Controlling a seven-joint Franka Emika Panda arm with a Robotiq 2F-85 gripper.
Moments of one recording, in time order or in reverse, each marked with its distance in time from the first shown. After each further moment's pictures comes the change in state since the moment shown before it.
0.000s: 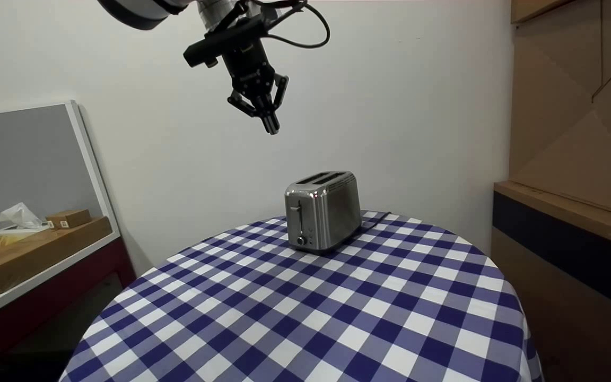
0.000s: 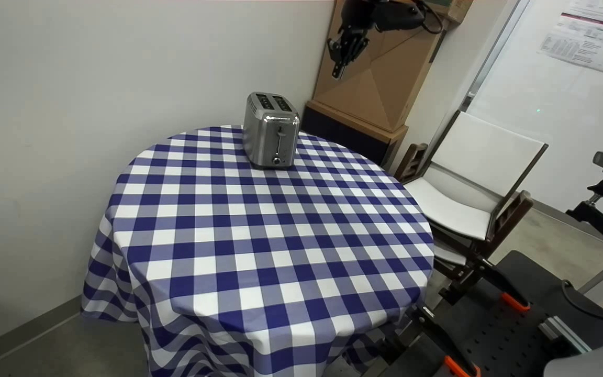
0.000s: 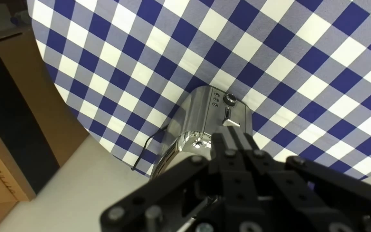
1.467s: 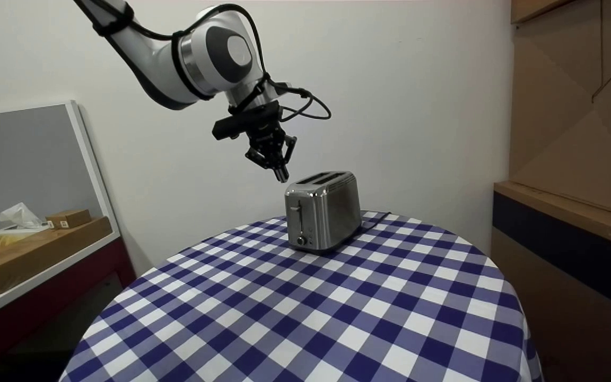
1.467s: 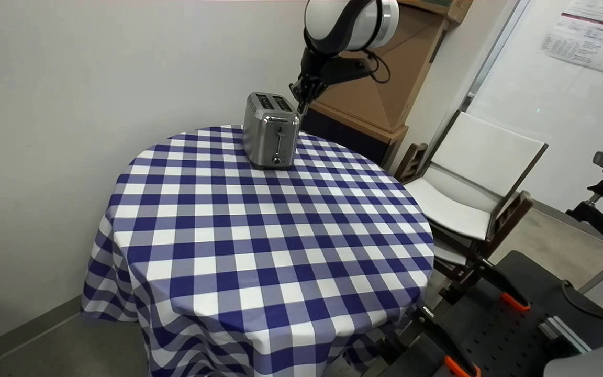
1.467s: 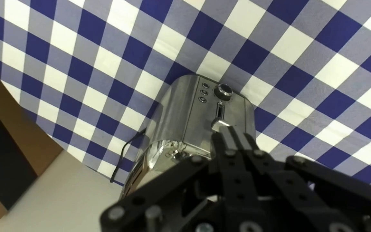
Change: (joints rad) arm 0.042 0.347 -0.004 0.230 -0.003 0.131 0.099
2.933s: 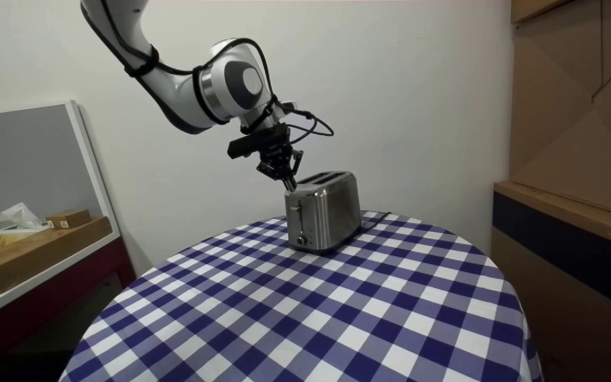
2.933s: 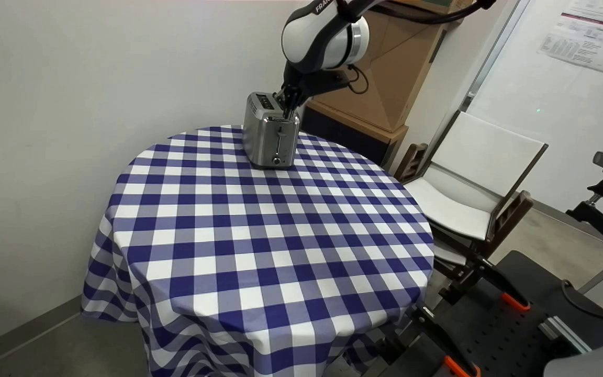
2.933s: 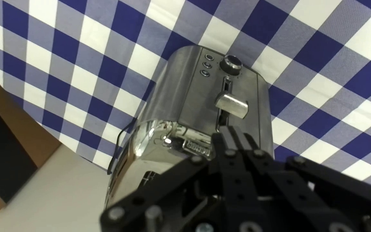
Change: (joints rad) arm 0.038 0.202 -0.032 0.239 0.001 -0.007 0.051
